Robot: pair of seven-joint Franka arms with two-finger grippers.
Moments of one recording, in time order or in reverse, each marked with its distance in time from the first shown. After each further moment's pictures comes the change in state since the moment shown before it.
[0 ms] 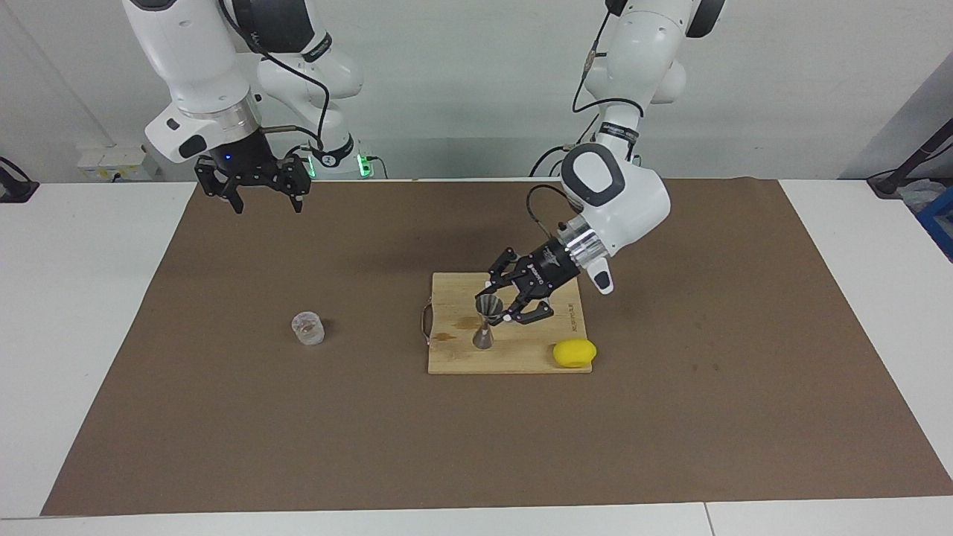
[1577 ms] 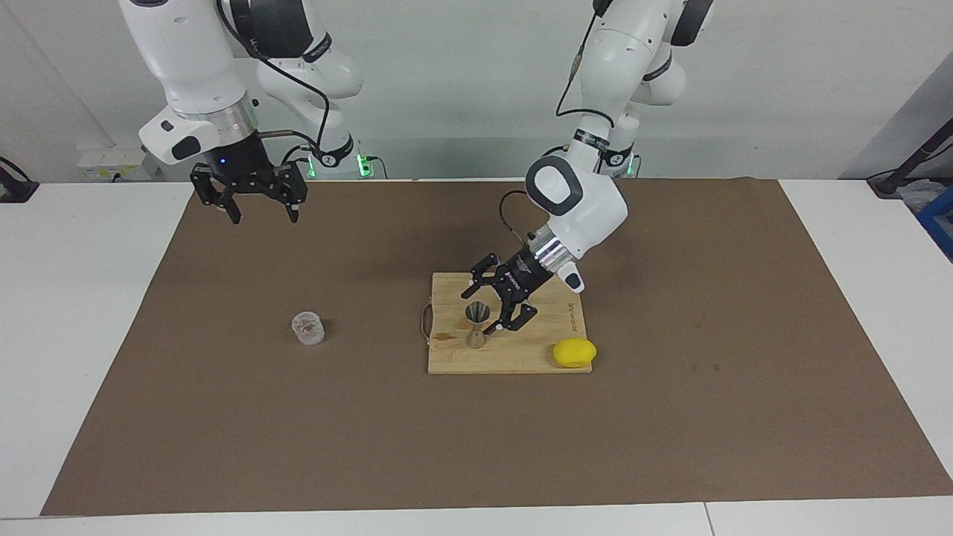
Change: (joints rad) left arm -0.039 0.016 0.012 -0.040 -0.009 0.086 -0.005; right arm -0.007 0.039 -0.002 0.016 0.000 0.117 0.138
